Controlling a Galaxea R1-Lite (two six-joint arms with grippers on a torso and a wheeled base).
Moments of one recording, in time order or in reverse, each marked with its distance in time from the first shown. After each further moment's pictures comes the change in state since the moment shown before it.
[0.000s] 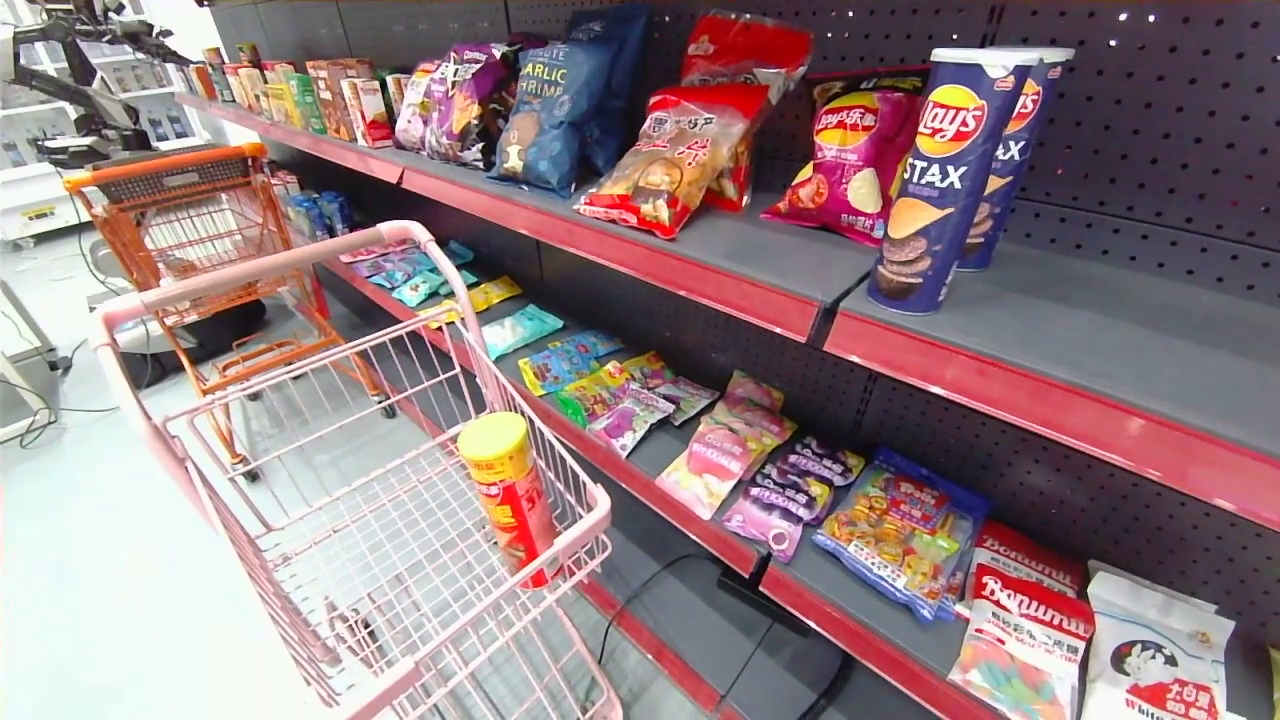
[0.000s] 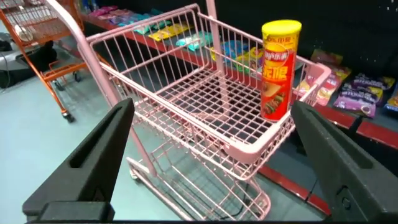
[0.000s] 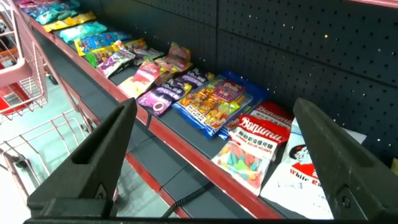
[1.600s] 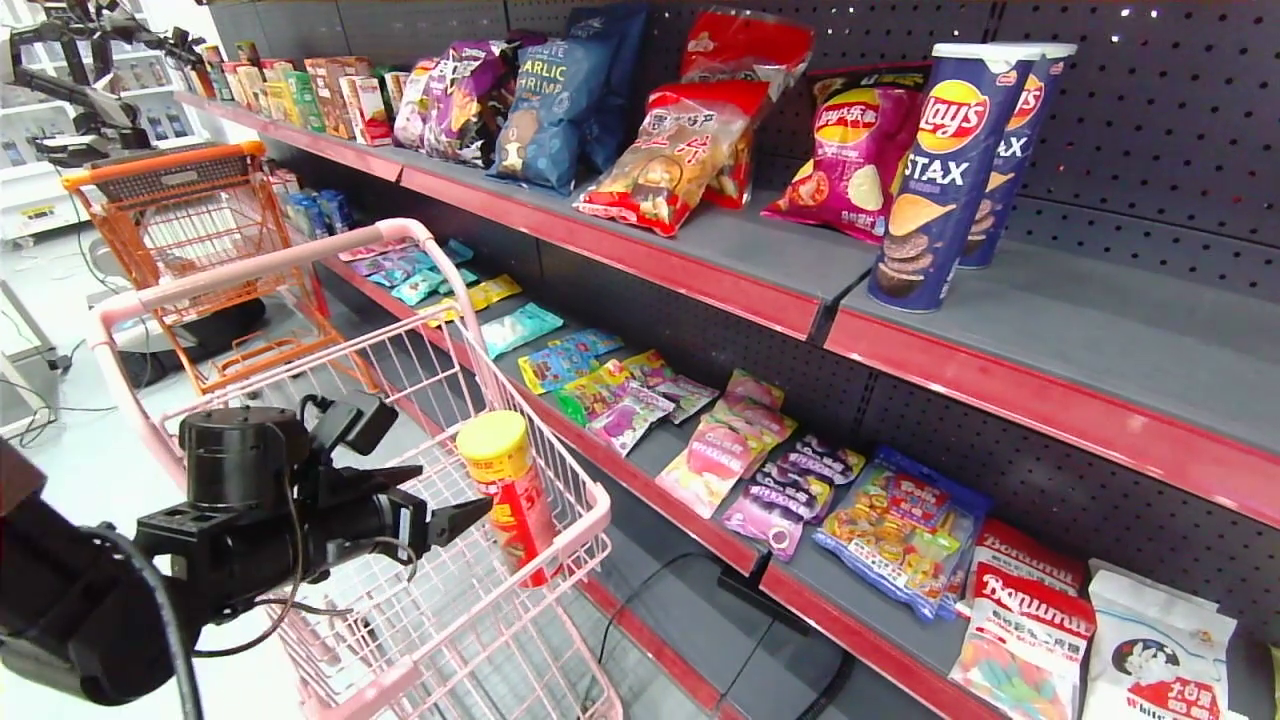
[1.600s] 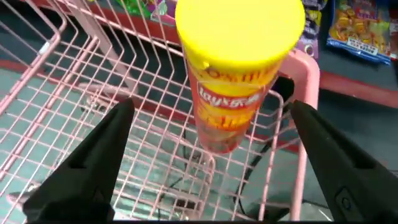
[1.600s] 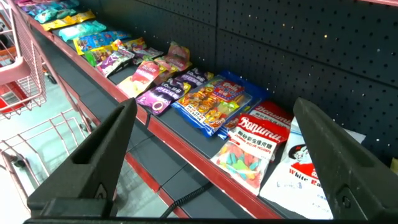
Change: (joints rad) left arm -0.170 1.886 -0.414 -1.007 -0.316 0.032; right arm 0.000 0.000 -0.001 0.000 -0.001 -0.004
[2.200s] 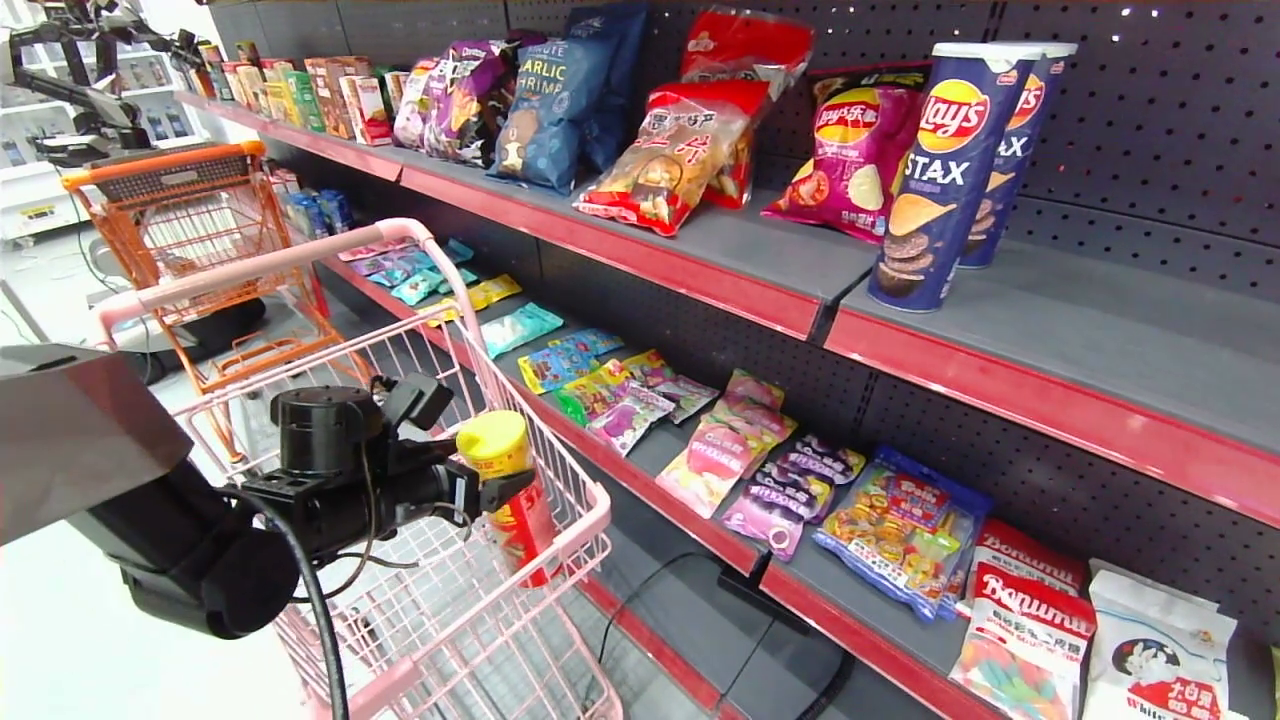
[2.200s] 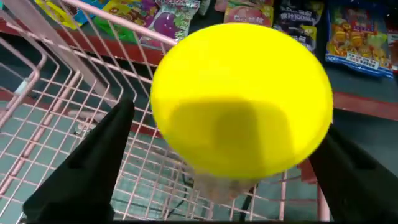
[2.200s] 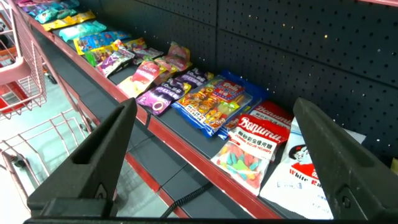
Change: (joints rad) left arm -0.051 0.179 -0.184 -0.051 -0.003 0.000; right arm 0.000 0.000 -0.001 0.000 0.001 0.000
